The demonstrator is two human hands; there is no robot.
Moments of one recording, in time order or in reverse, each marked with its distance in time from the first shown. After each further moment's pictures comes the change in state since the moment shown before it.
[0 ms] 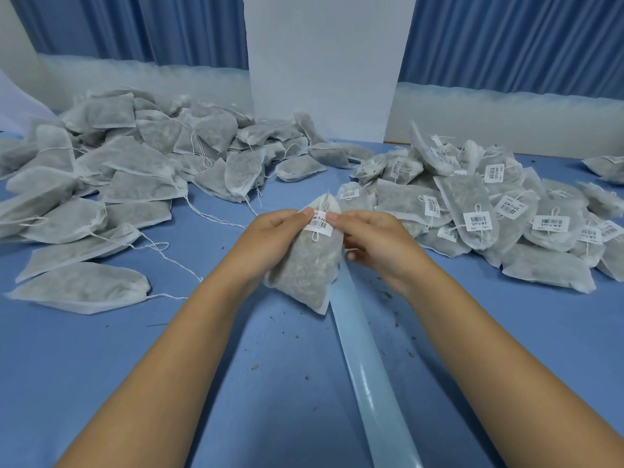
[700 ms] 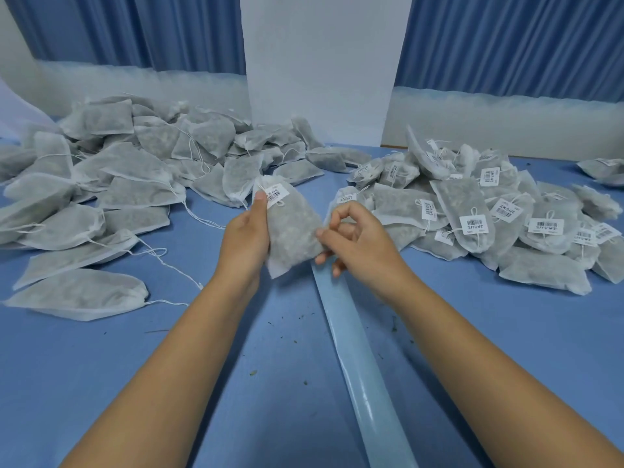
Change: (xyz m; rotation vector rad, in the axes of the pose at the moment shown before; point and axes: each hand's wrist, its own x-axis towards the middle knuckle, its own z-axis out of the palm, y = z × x) left_hand 0.011 -0.006 0.000 -0.167 0.437 -0.043; right_hand -0.011 0.000 0.016 -0.077 -0.040 -0.245
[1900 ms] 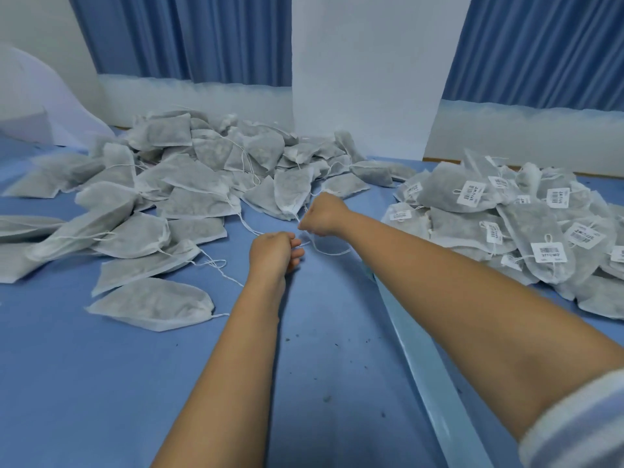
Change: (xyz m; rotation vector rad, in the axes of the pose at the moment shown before) left_hand 0.063 -0.013 -0.041 -0.077 0.070 -0.224; right_hand 0.157 0.005 0.097 -0.981 -0.199 0.127
